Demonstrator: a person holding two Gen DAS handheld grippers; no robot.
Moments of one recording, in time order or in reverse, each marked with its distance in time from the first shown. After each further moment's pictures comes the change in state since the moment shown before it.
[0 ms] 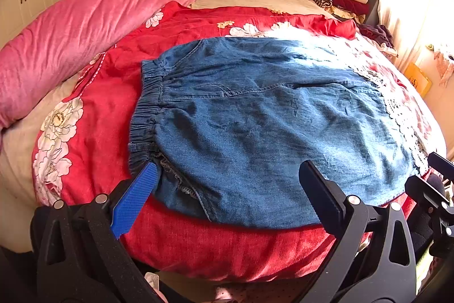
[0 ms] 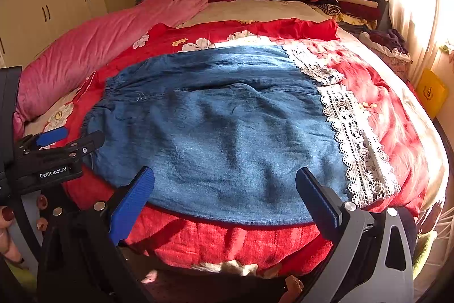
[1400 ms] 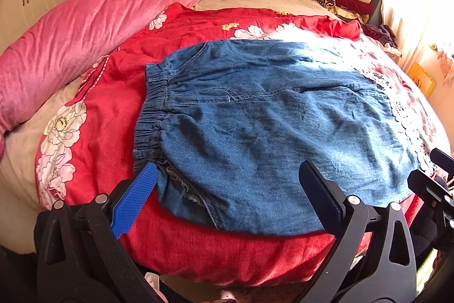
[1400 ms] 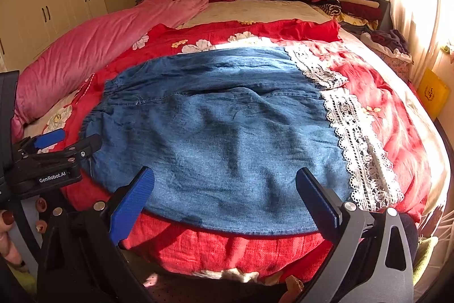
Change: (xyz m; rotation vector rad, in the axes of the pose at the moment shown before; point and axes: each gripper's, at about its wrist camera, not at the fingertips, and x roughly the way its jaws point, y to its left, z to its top) left arm 0.005 0.007 0.006 0.003 -0.007 0.022; right arm 0.012 0.002 0.014 -0.008 0.002 0.006
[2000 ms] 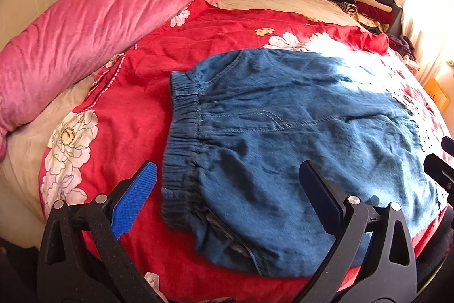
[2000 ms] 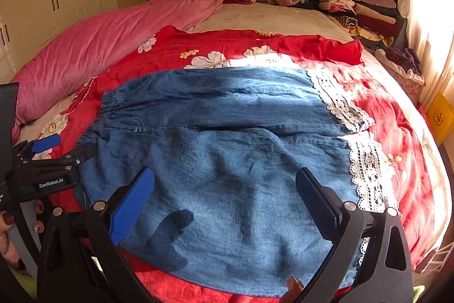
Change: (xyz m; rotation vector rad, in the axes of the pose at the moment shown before) left arm 0.038 0.040 0.036 -0.067 0.022 0.065; right arm 0.047 0.019 0.062 -0.085 0.002 0.030
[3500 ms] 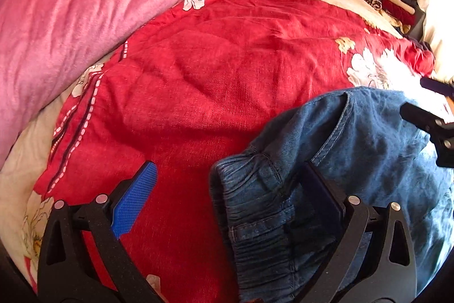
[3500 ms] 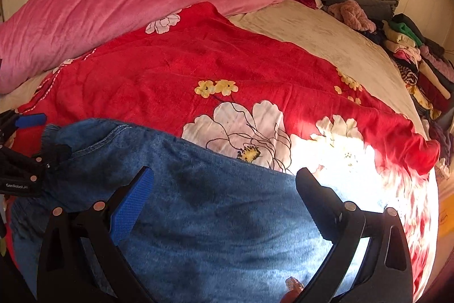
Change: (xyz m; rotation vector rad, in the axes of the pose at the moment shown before) left arm 0.148 0.074 0.096 -0.024 0.110 -0.008; right arm 0.219 0.050 0.160 -0.388 0.116 0.055
